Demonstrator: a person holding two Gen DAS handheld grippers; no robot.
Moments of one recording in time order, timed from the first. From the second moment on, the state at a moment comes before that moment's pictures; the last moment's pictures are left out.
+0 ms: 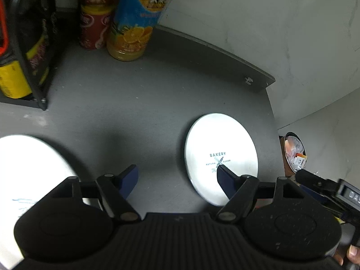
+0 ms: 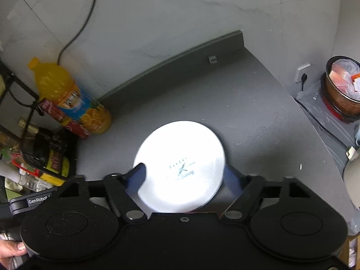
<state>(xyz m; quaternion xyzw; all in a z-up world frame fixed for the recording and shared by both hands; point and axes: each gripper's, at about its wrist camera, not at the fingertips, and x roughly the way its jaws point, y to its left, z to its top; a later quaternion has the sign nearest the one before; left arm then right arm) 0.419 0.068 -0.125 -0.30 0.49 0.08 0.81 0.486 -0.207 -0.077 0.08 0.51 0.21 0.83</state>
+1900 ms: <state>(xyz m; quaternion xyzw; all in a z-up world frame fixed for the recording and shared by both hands) 0.476 0.051 -0.194 -0.35 0.51 0.07 0.78 0.572 -0.200 -0.144 -0.01 0.58 0.29 0.76</state>
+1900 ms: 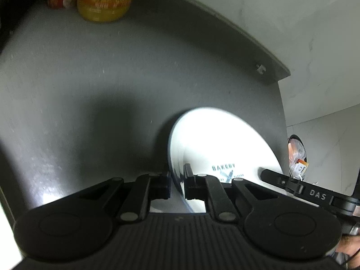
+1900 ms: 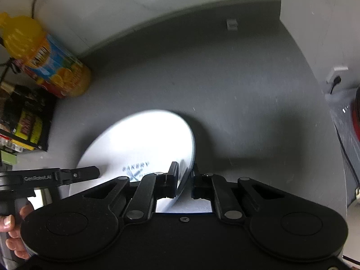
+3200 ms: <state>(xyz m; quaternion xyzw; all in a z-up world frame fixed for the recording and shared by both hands) 0.364 0.102 -0.129 -0.35 0.44 0.07 0.82 0.462 -0.148 -0.077 0.02 0.53 0.31 0.79</state>
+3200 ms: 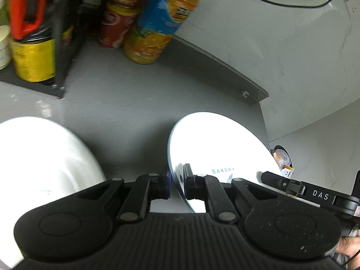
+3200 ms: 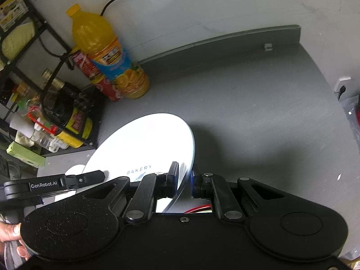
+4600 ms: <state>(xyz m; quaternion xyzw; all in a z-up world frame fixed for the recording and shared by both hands) 0.209 0.204 -0.178 -0.41 0.44 0.17 0.78 0.364 -0.031 -0.114 -0.05 0.56 0.39 0.73</state>
